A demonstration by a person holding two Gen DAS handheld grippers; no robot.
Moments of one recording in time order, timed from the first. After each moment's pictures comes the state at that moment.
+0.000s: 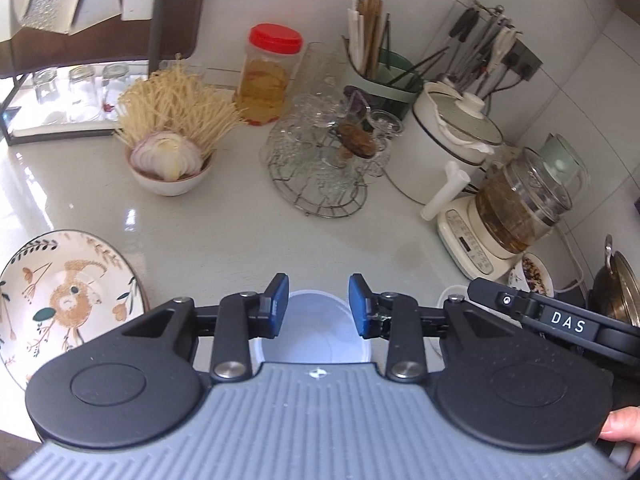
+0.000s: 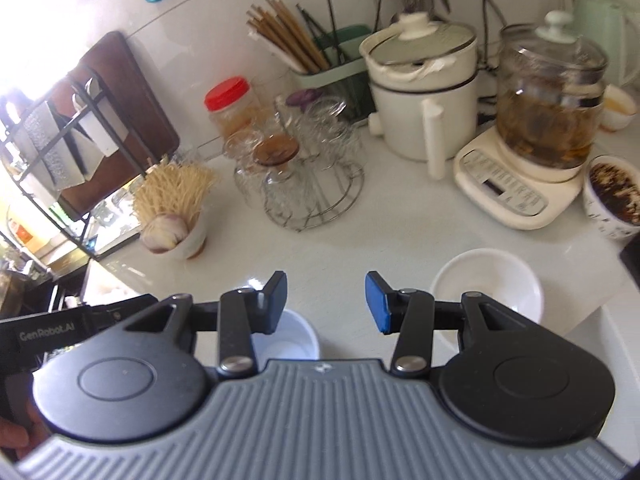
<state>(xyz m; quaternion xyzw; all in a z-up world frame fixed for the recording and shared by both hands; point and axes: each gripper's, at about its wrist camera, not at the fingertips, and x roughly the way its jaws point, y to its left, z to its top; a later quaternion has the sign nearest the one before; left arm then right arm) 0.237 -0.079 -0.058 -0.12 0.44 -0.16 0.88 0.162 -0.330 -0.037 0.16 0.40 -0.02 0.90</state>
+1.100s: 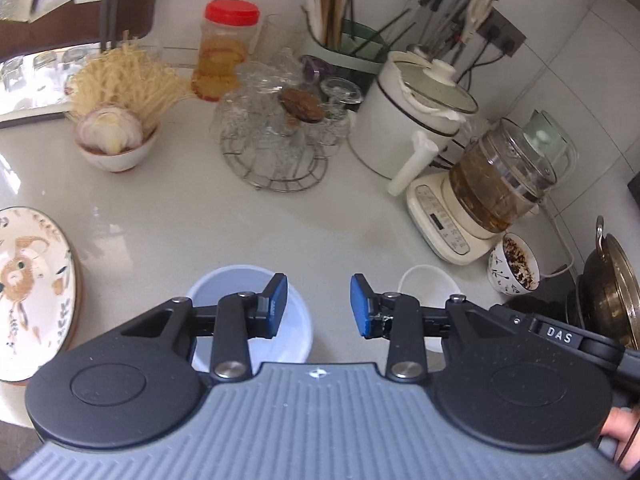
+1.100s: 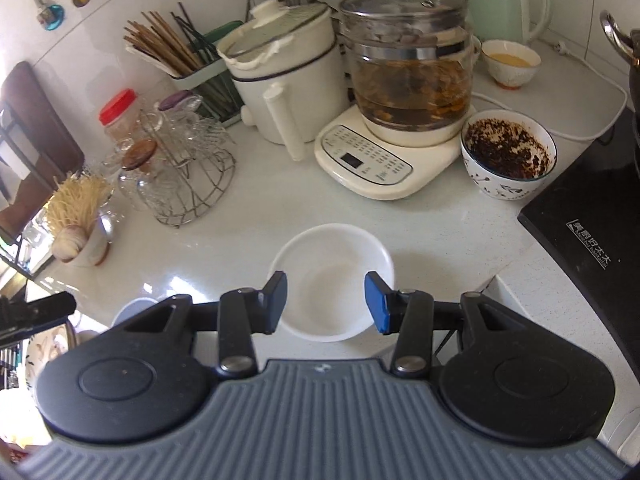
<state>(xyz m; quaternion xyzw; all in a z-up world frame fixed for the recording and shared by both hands) 0.228 -0.146 -0.074 -0.11 0.45 -0.18 0.87 0.124 -0.437 -0.073 0.18 0.43 -0.11 0.88</state>
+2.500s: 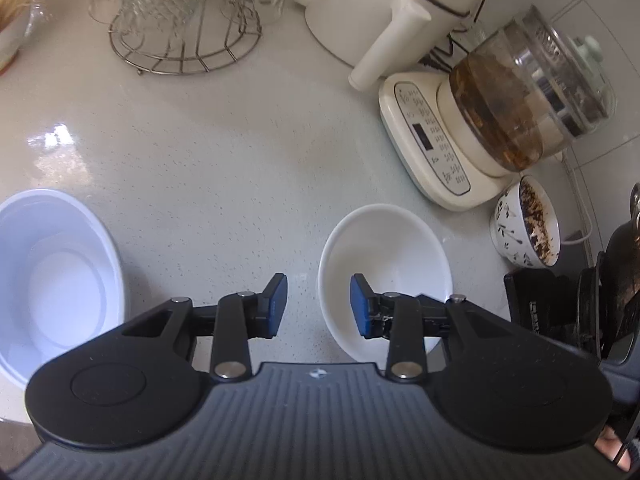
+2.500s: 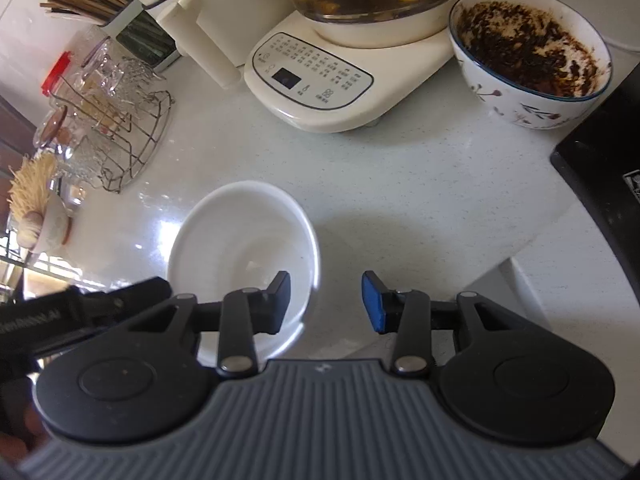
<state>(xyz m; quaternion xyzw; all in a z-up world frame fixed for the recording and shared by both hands) 0.282 -0.293 -0.184 -0.12 0.58 -0.18 0.79 0.177 -0.510 -0.166 0.25 0.53 -0.07 0.81</state>
